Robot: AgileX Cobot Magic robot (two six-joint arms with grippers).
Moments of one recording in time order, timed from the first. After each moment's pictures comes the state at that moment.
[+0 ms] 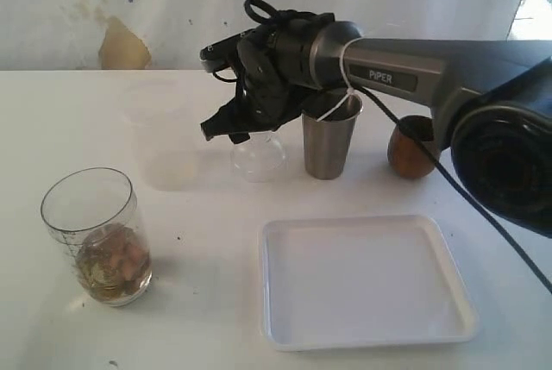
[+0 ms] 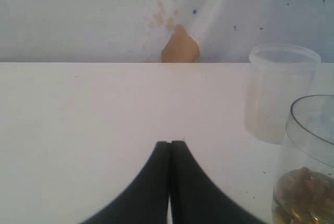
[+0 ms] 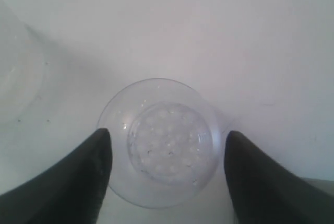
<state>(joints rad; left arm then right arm) -0.02 0.00 0.00 0.06 0.24 -0.07 0.52 2.28 -1.91 -0.30 0.73 0.29</state>
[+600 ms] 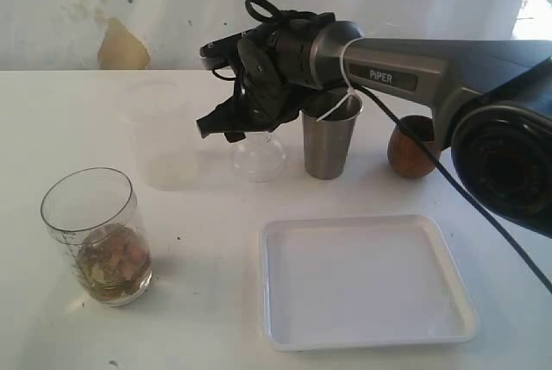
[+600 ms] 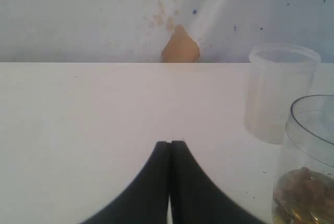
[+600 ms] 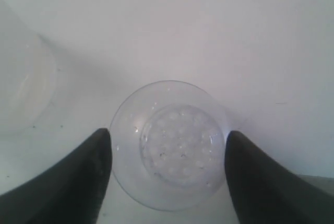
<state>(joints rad) -0.02 0.00 0.00 0.06 0.24 -0.07 0.52 2.28 -1.91 -0.26 0.72 0.31</state>
